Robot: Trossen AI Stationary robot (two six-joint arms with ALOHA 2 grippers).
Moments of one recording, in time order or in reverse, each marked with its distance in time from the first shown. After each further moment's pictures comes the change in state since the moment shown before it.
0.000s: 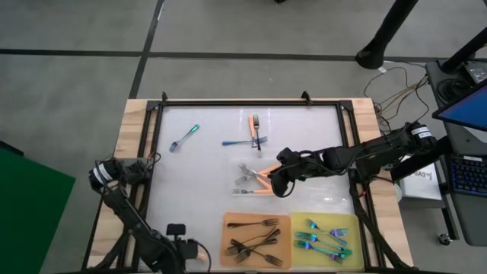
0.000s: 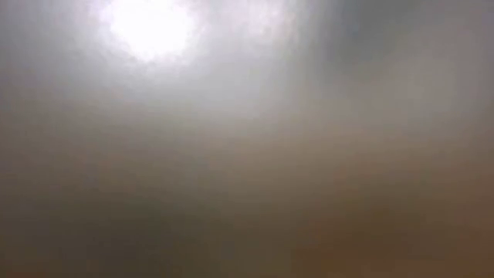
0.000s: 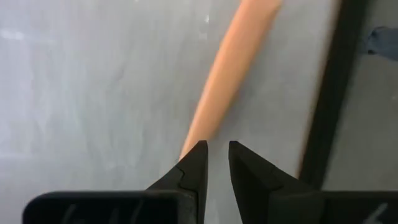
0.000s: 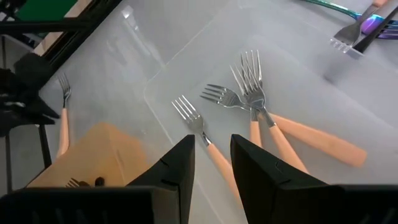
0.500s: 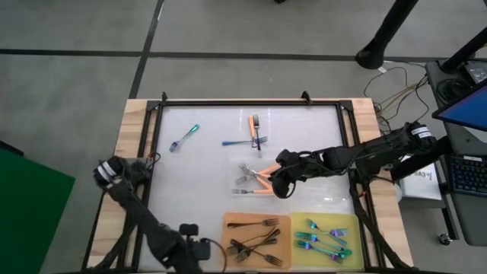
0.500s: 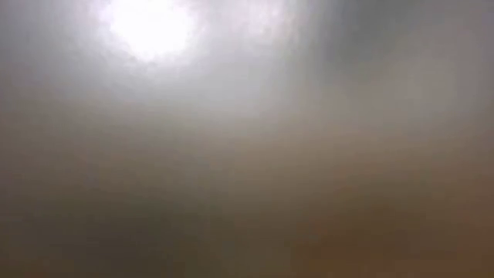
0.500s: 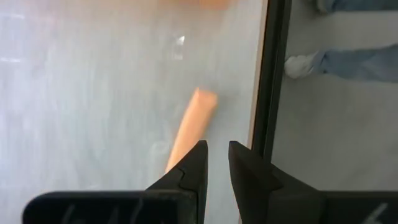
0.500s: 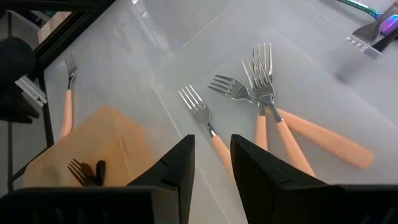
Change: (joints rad) left arm 0.106 0.000 0.161 -0.032 0.019 0.121; right arm 0.000 0.000 0.000 0.000 -0.049 -0.066
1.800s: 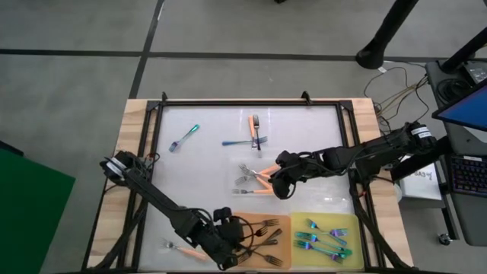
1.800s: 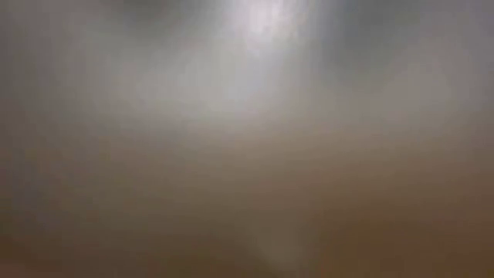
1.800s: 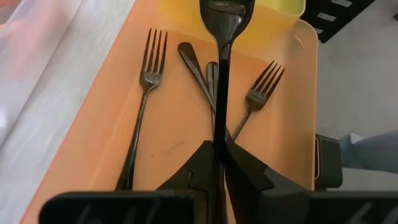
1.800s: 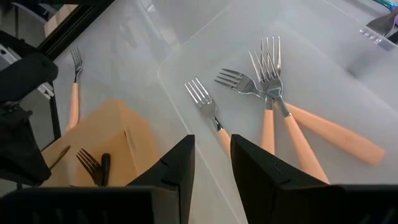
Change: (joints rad) left arm 0.216 0.018 0.000 0.421 -0.345 0.168; right arm 0.002 0.000 0.000 0.001 -0.029 0.000
